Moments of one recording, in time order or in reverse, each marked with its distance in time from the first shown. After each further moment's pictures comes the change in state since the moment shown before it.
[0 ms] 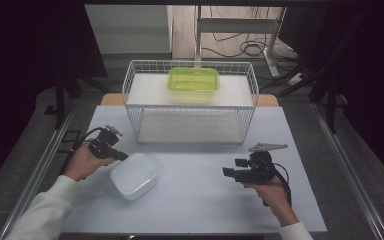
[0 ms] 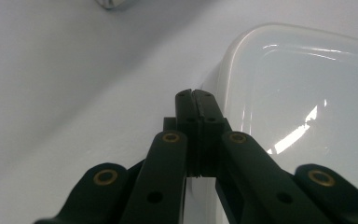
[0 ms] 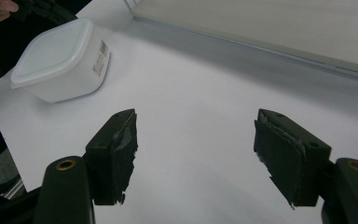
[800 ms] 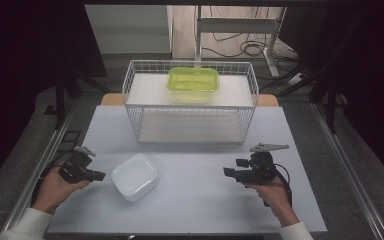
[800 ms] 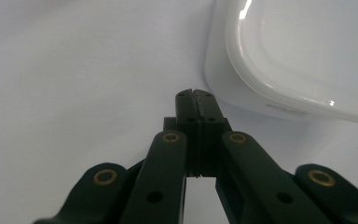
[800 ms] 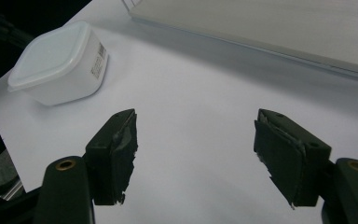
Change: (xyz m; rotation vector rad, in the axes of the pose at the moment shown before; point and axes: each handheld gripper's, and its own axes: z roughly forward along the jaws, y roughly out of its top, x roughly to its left) left arm -0.006 -0.088 -0.024 -0.033 0.021 -0.109; right arm 0.000 -0.001 -0.002 -0.004 -0.007 0.001
